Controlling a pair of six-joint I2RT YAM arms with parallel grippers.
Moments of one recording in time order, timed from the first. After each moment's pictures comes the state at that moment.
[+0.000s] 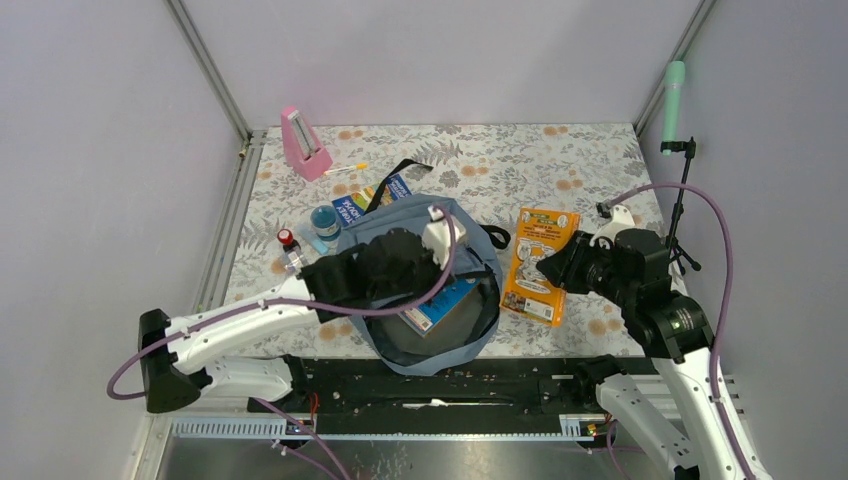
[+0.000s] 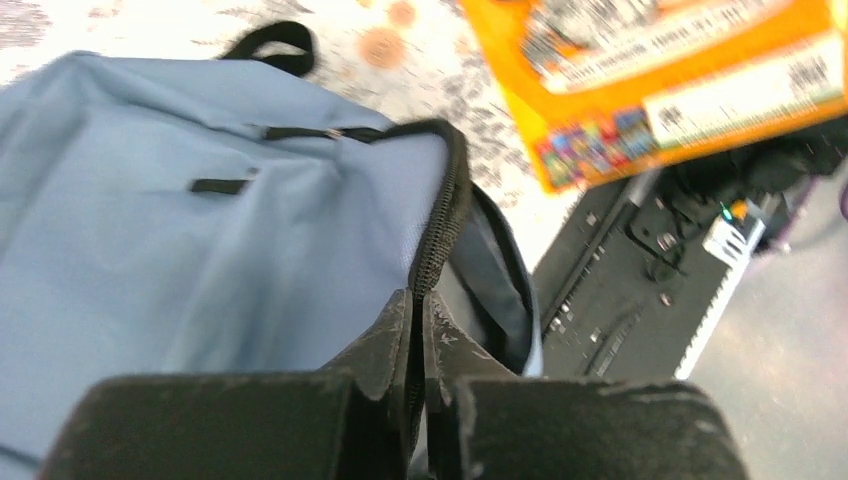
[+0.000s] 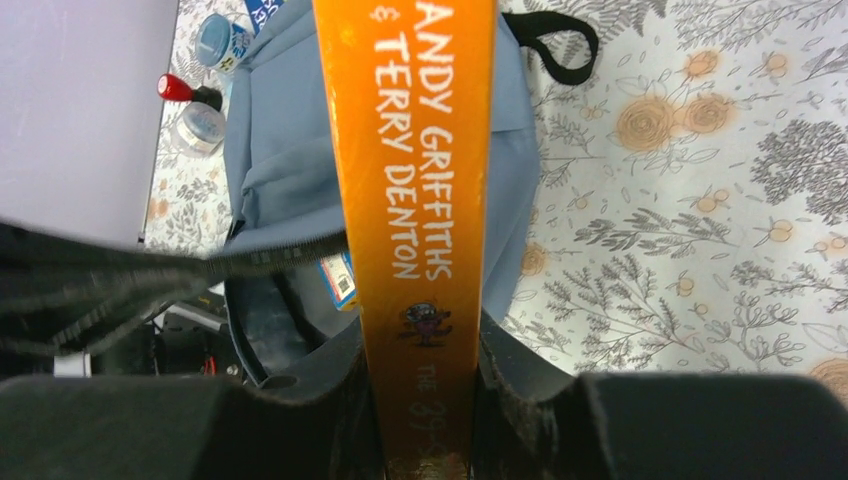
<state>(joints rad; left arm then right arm) -1.15 1.17 1.07 -0.42 -0.06 -0.21 0.32 0.64 0.95 -0.84 -0.18 0.52</state>
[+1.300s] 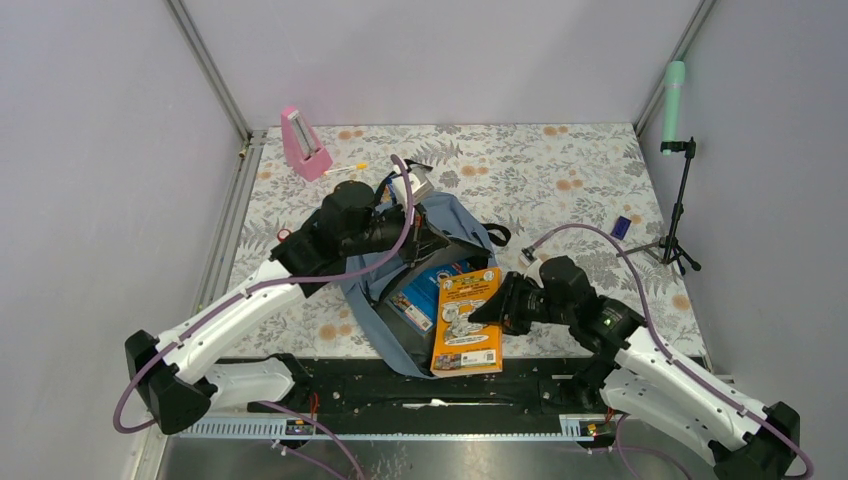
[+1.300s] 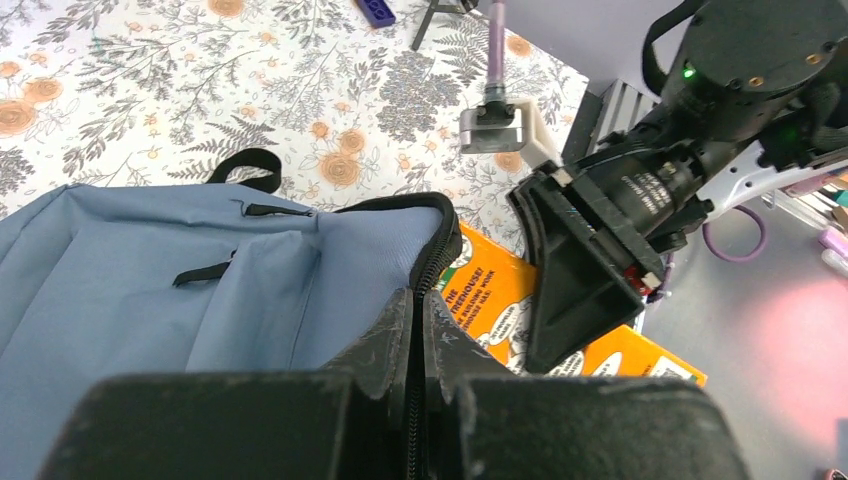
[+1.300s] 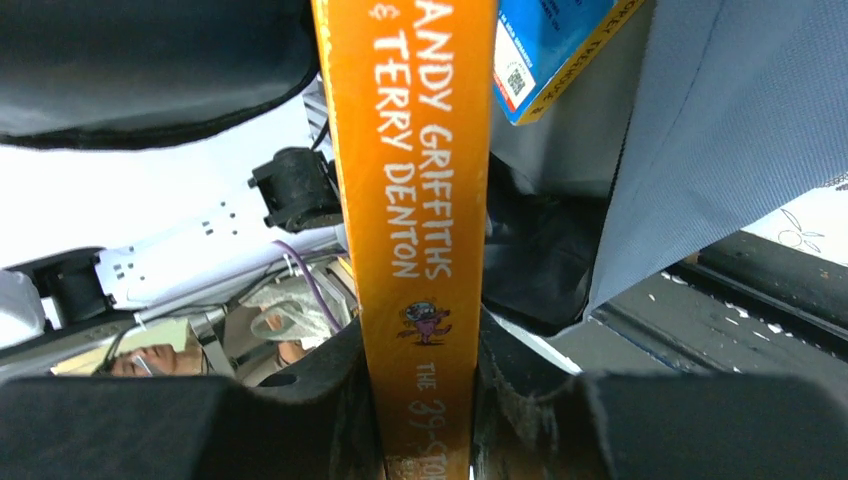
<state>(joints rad) -0.79 1.15 1.12 -0.26 0.41 -0.18 0.73 0.70 0.55 -0.46 -0.41 1.18</state>
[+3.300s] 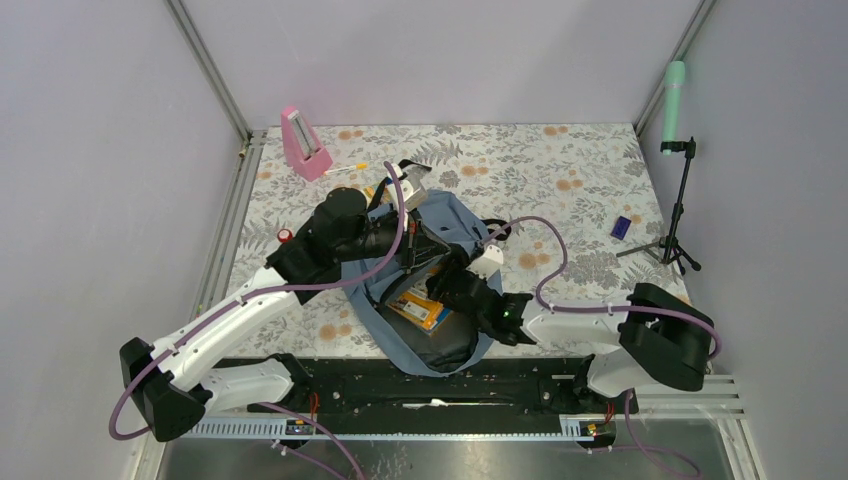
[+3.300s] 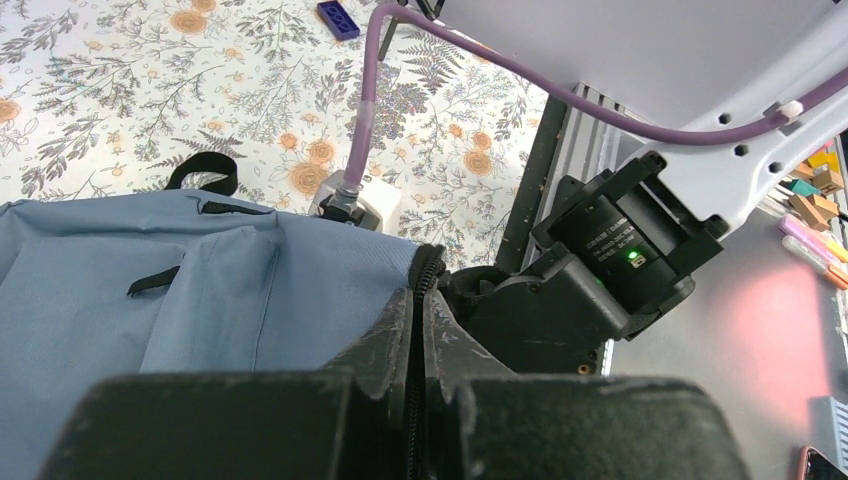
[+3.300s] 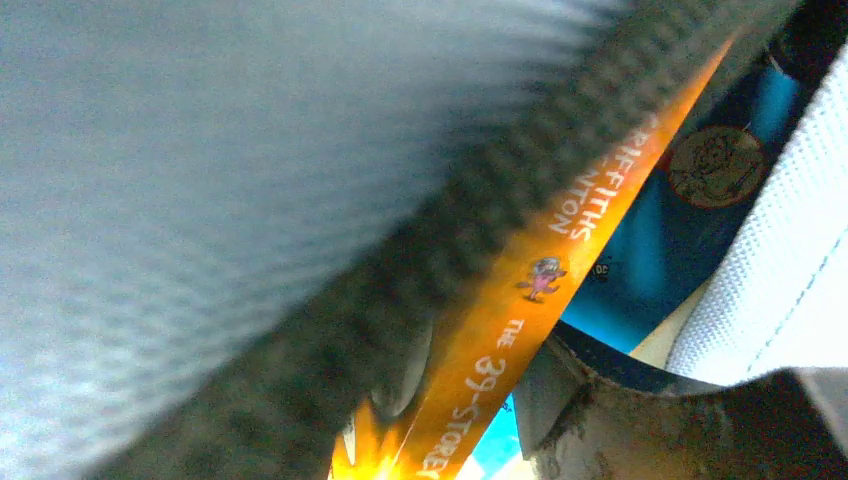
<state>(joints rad) -0.79 1.10 1.05 -0.19 0.49 -0.20 1.10 1.44 0.62 0.17 0.56 1.19</state>
